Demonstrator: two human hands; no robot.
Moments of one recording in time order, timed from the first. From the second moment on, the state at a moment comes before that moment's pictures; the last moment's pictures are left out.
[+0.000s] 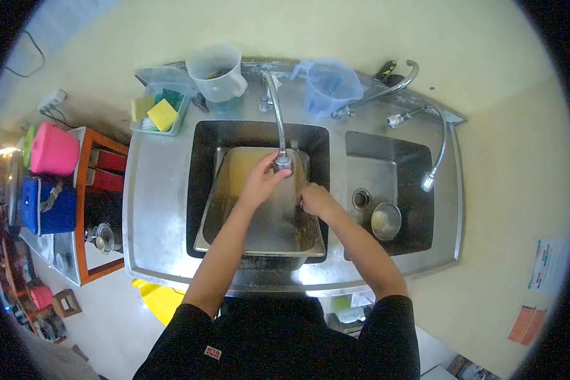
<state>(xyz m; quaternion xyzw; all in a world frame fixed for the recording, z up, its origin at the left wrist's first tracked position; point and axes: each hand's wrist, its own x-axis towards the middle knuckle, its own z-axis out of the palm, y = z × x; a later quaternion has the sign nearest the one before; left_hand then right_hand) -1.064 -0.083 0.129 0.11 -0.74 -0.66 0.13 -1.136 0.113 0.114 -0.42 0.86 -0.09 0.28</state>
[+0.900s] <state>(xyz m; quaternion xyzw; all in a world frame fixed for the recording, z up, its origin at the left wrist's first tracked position) -1.064 -0.086 0.129 0.10 -0.72 -0.67 0.13 -1.137 0.066 0.140 -0.47 0.73 0.18 0.45</state>
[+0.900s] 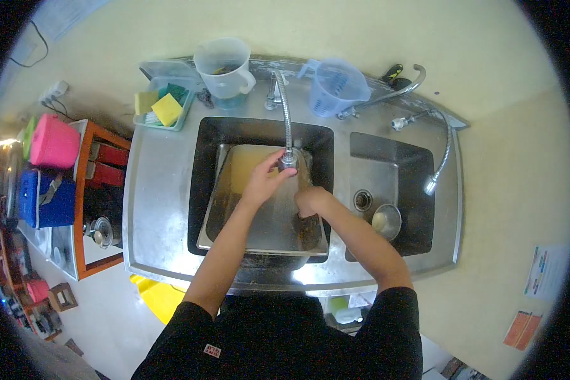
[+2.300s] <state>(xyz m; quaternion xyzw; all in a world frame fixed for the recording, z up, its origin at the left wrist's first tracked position) -1.064 -0.090 0.128 0.09 -0.72 -0.68 0.12 -1.102 0.045 0.123 -0.40 0.79 0.25 0.40</state>
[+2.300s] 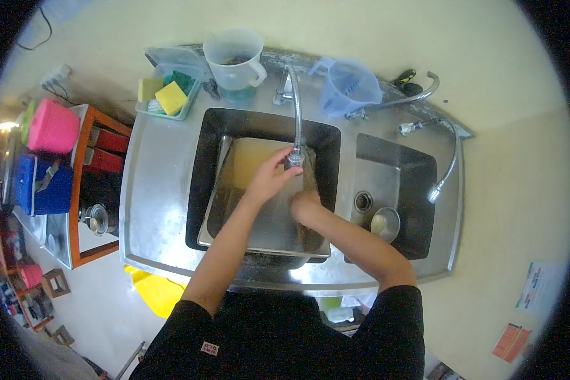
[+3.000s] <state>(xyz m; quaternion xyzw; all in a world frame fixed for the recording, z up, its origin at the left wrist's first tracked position) -1.065 -0.089 0.120 0.10 -0.73 -0.66 0.12 -1.111 0.064 0.150 -0.44 0.79 0.21 0.37</state>
